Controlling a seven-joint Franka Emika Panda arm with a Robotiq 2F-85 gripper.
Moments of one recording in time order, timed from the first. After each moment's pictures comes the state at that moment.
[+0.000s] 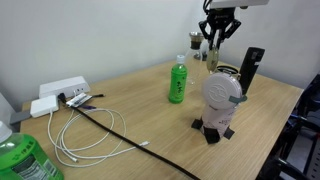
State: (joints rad) arm 0.05 -0.01 0.11 -2.28 -0.27 2.31 1.06
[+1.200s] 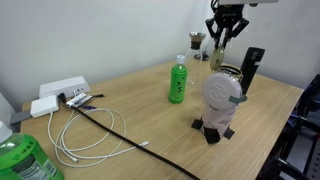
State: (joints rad) arm 0.04 -0.07 0.08 -2.35 -0.23 2.33 1.03
